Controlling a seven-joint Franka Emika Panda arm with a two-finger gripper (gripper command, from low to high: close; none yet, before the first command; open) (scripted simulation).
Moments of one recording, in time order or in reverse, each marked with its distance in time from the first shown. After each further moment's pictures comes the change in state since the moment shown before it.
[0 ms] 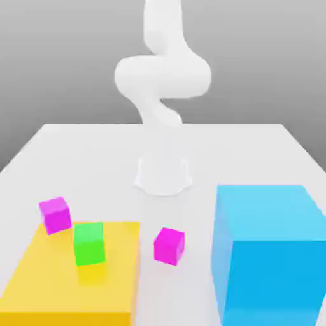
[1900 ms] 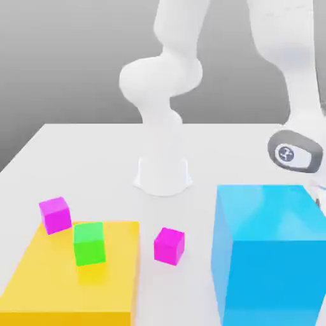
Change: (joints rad) arm 0.678 1.004 0.133 -0.242 -0.117 0.501 -0.383
